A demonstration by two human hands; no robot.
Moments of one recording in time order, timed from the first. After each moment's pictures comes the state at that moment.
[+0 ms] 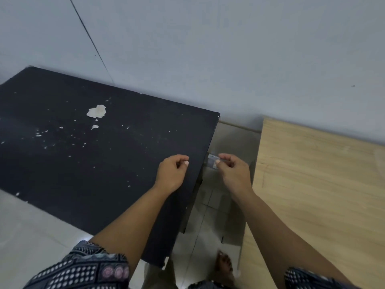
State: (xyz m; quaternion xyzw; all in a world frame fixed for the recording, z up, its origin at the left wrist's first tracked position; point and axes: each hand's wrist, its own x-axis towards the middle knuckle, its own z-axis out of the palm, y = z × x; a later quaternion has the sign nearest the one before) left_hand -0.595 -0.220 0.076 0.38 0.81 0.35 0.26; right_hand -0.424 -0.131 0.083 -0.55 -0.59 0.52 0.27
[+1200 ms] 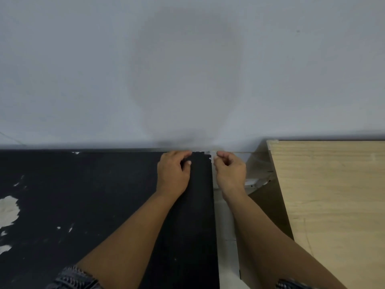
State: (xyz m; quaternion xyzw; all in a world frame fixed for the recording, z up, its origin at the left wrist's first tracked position) left_hand -0.716 0.047 -0.003 0.57 0.73 0.32 0.19; right_hand -0.567 0.079 -0.003 -0.68 -0.41 0.47 0.40
